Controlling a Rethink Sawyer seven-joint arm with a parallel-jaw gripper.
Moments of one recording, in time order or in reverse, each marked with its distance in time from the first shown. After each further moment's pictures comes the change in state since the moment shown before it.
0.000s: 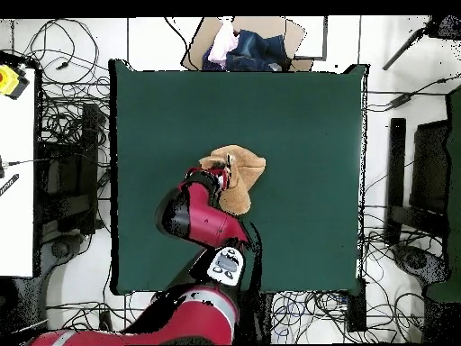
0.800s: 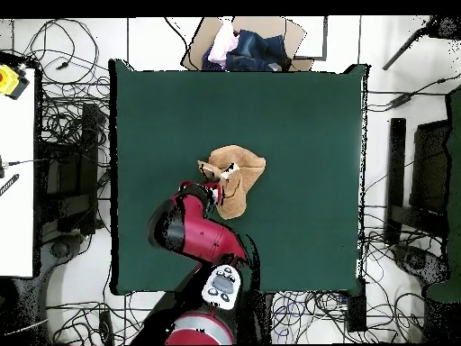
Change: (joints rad) arm 0.012 -0.087 0.005 0.089 0.000 0.079 0.000
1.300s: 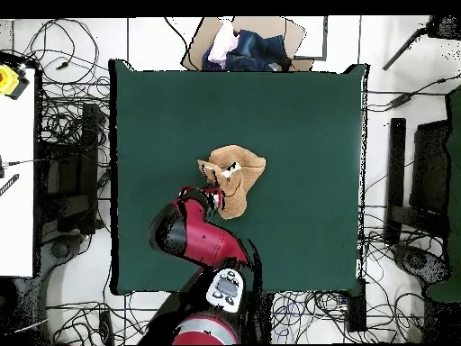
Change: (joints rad) arm -0.019 -0.010 0.019 0.031 0.000 0.008 0.000
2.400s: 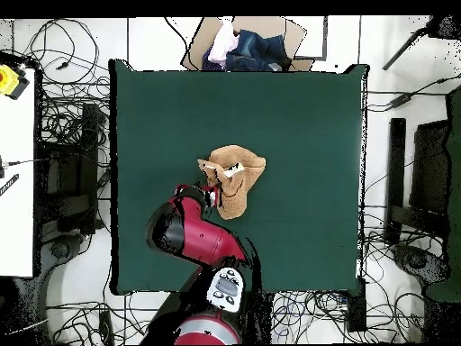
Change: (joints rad) arm -0.009 -0.020 0.025 0.001 0.000 0.000 0.000
